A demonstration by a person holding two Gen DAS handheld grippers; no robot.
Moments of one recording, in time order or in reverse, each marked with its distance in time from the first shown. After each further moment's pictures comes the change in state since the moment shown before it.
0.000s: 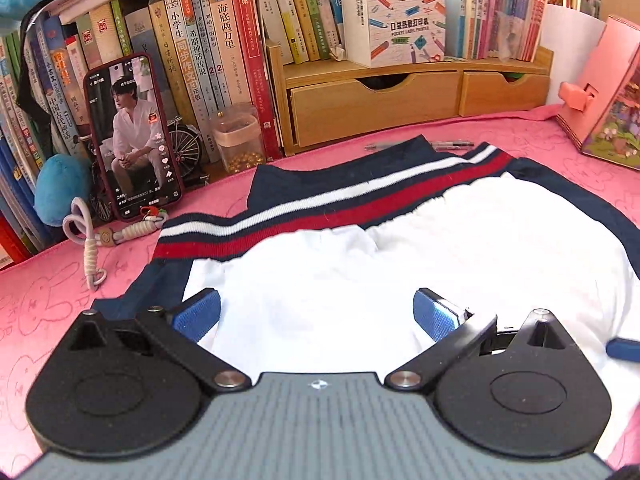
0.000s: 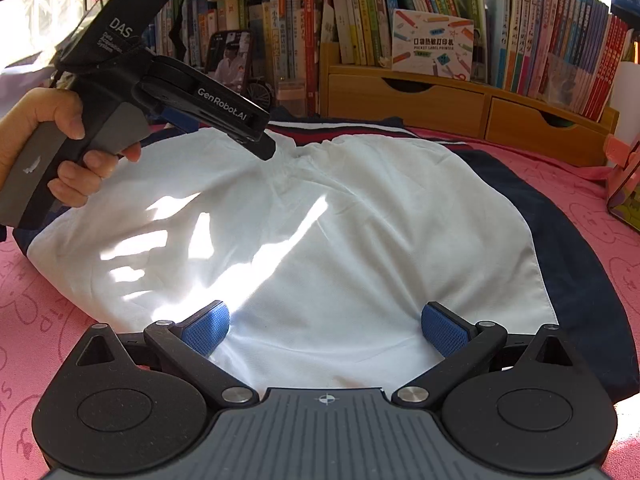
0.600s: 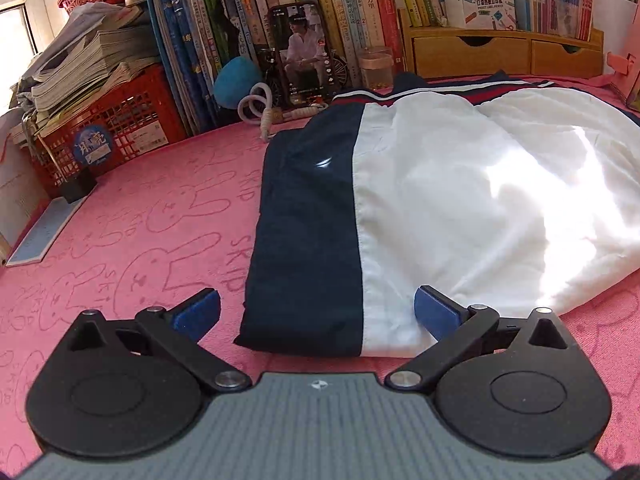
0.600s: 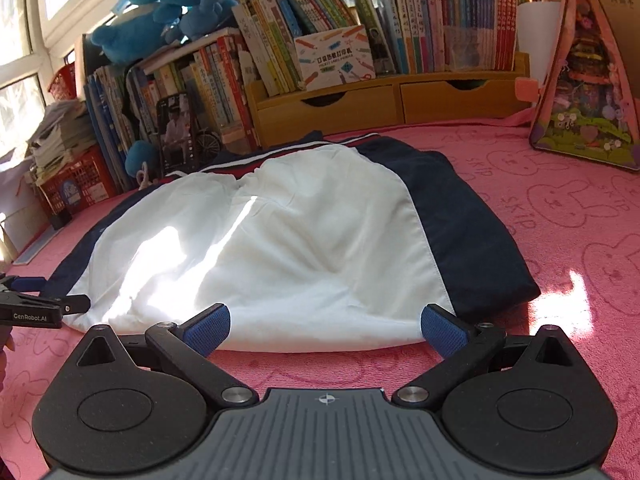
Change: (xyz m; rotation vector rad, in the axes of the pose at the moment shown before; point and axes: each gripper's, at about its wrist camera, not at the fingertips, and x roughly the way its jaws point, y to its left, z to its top) left arm -0.085 0.042 -0.133 -0.131 -0.006 0.282; right arm -0.071 -0.071 -0.038 0.339 -0.075 -0.007
